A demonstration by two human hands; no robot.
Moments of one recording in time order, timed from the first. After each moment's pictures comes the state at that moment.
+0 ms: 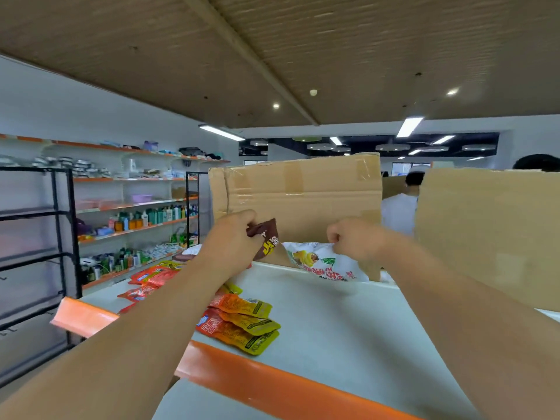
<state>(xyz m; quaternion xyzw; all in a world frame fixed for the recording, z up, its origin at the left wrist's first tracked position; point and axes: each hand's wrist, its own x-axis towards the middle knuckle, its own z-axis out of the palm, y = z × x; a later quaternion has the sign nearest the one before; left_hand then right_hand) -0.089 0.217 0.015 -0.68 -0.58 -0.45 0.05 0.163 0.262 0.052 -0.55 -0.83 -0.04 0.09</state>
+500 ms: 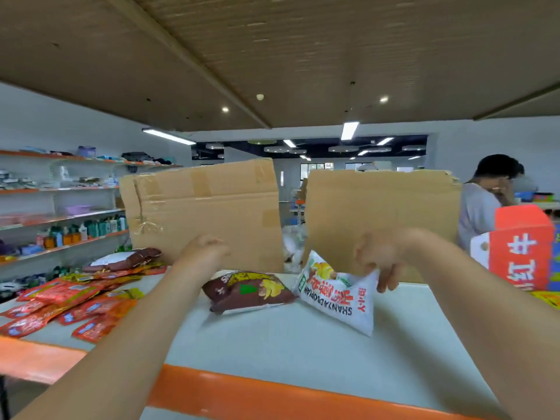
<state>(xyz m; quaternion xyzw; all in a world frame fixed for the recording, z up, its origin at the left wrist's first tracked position) 0.061 0.186 0.008 -0.53 -0.58 -0.54 -0.31 0.380 0.174 0.058 -0.69 -0.69 0.23 0.06</state>
